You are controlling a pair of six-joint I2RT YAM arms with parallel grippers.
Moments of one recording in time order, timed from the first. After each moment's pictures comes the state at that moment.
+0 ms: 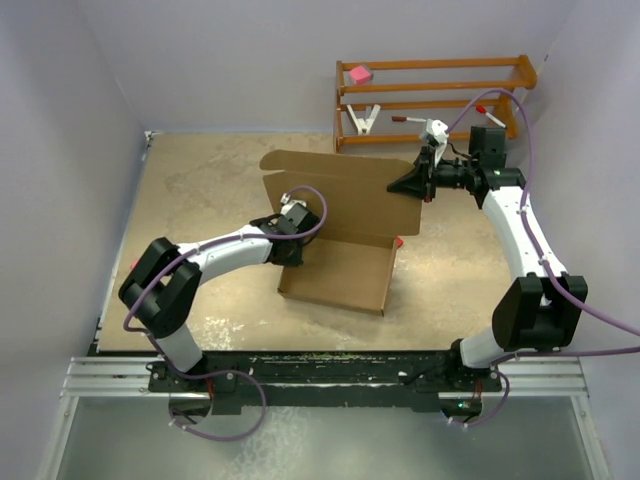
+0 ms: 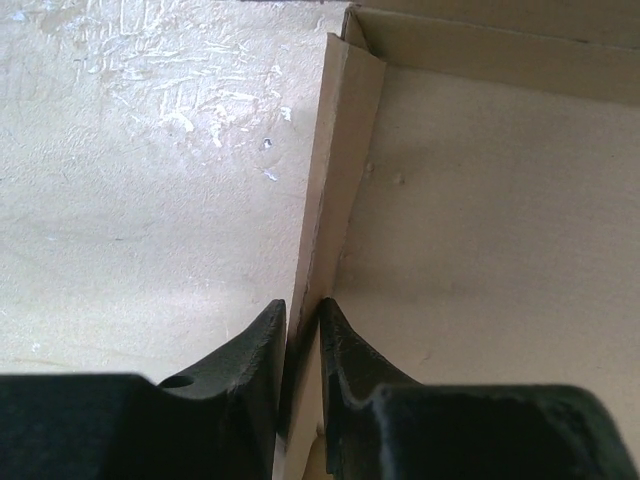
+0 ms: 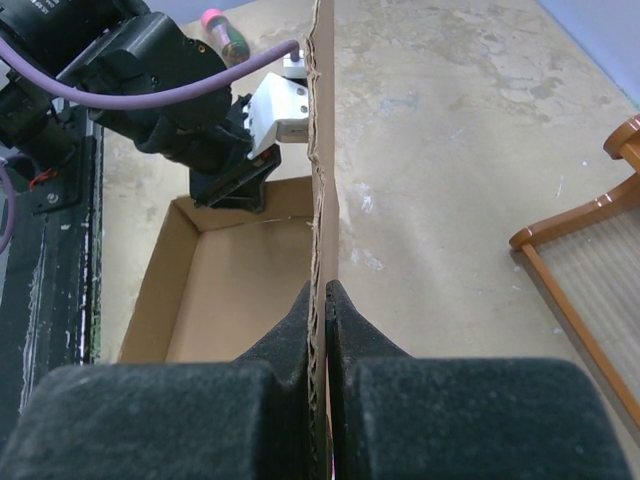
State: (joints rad) left arm -0.72 1.70 1.08 -0.51 -0.34 -0.56; right arm 0.01 1.50 1.37 -0.55 -1.25 -0.53
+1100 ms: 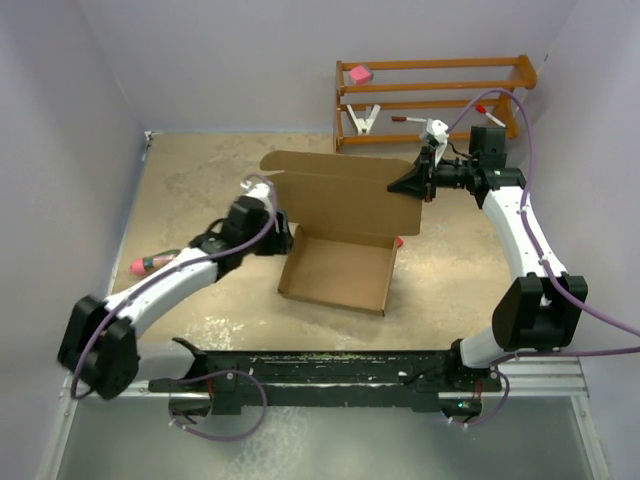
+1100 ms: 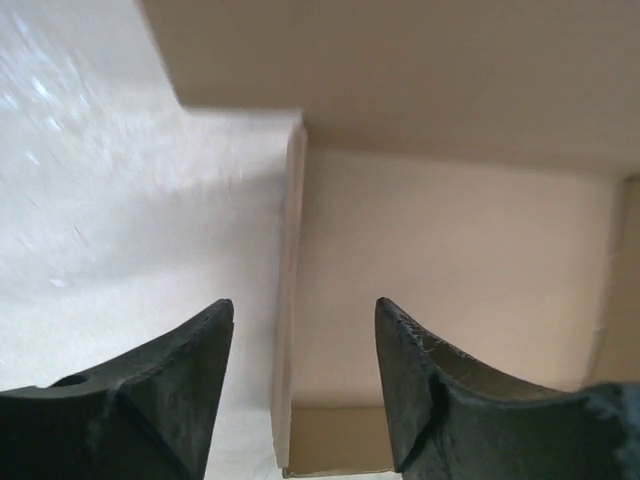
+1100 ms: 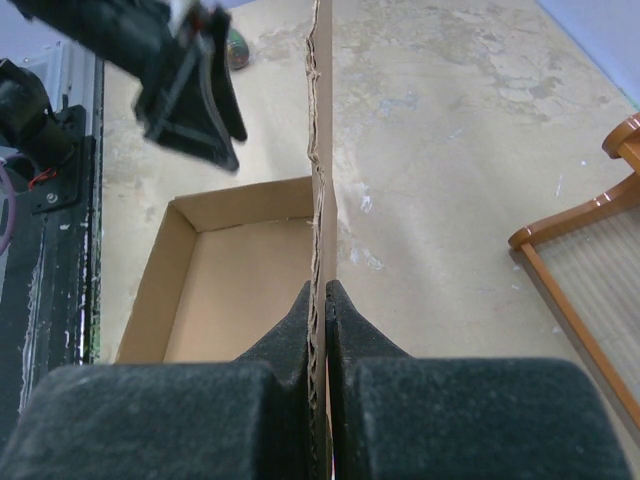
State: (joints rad) left arm -0.60 1.34 0.86 -0.29 -0.08 -0.52; right arm 0.01 1.50 1.37 -0.55 -1.25 -0.53
